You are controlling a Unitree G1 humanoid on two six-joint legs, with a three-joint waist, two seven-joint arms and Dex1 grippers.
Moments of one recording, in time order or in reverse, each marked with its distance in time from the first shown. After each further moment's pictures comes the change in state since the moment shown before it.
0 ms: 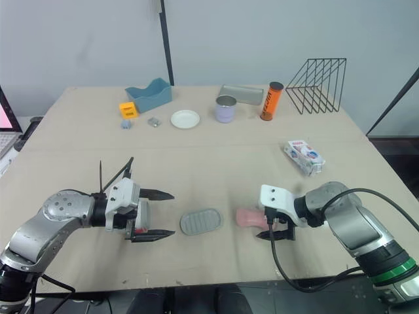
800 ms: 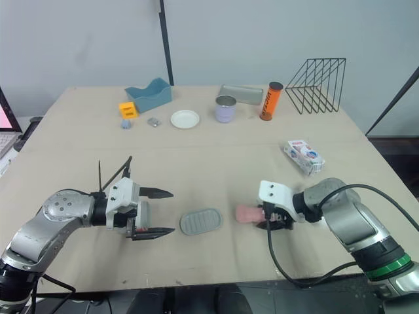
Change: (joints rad) left arm -0.002 -0.006 0.000 0.028 0.022 -0.039 0.010; right arm -0.057 0.035 -0.001 0.005 -0.005 0.044 0.009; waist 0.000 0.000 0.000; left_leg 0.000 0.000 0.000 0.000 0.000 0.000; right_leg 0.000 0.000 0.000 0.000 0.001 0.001
